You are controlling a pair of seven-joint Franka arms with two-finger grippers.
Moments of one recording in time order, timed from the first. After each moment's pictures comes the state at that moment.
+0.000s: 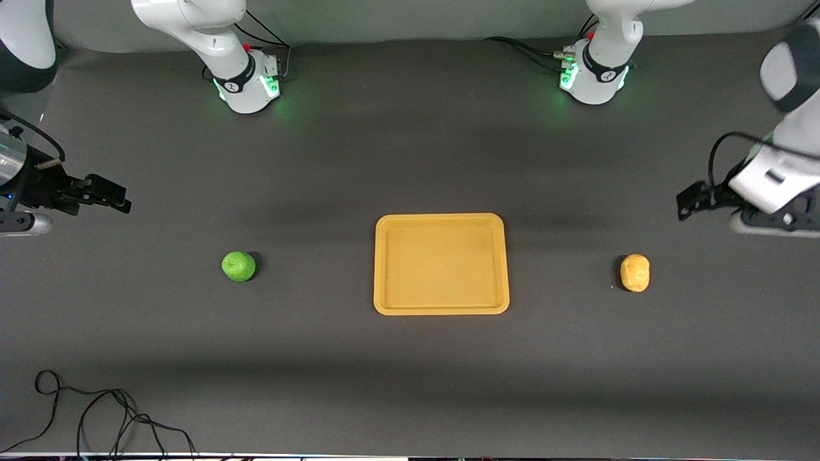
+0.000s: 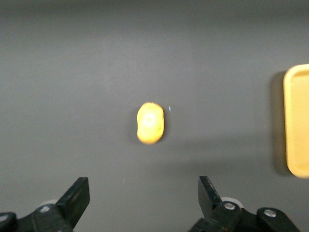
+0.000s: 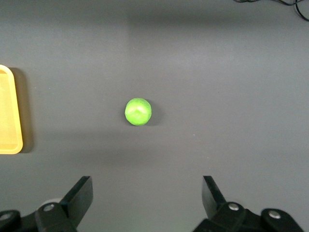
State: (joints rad) left arm 0.10 0.03 -0.10 -1.94 0.02 2.04 0.08; right arm 0.04 0.07 -0.04 -1.60 0.00 1.62 -0.01
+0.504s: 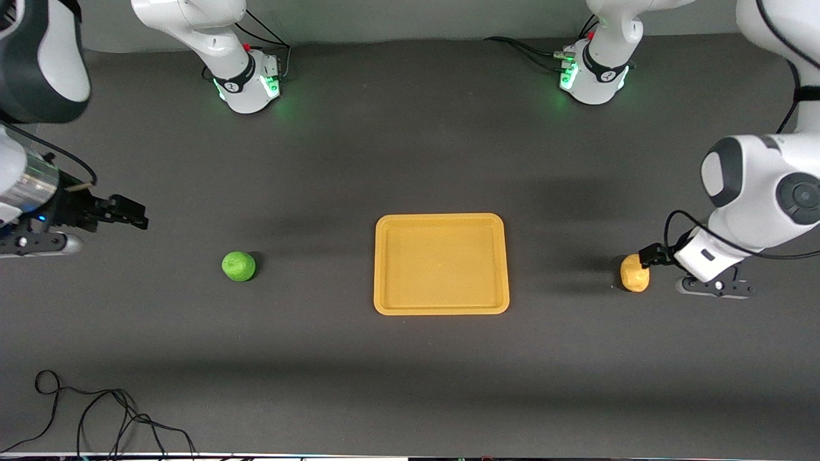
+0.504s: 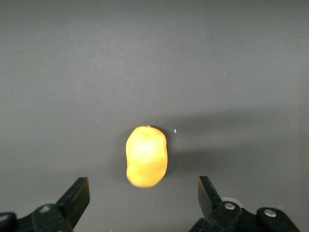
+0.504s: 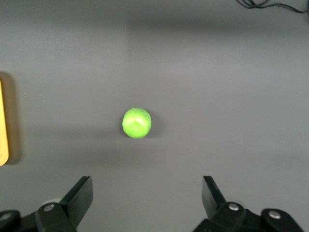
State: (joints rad) left arm 0.10 0.32 -0.10 -1.94 0.04 2.27 0.08; right arm 0.04 0.10 -0.02 -1.71 -0.01 1.79 -0.01
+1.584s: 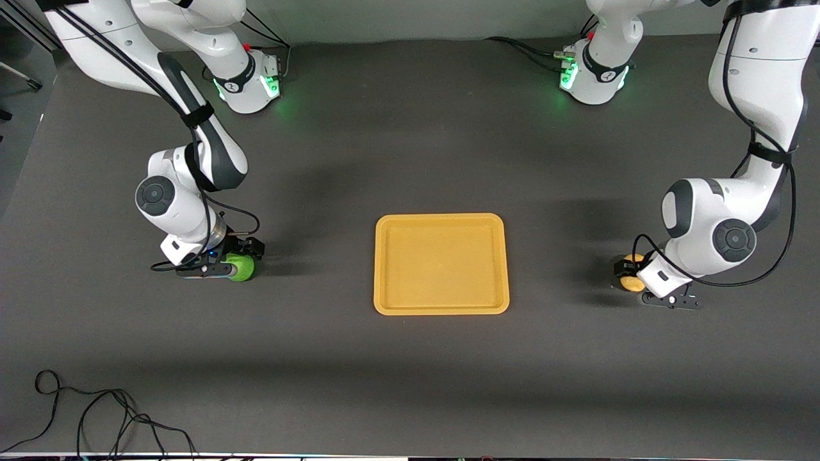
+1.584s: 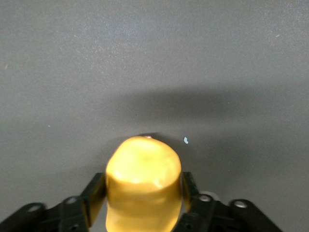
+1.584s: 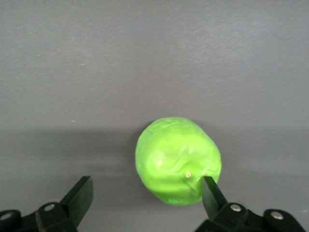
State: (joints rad) left arm 0.10 0.51 -0.09 -1.96 0.07 2.42 0.08; right arm 0.03 0.32 0.09 -2.23 -0.10 2.59 0.20
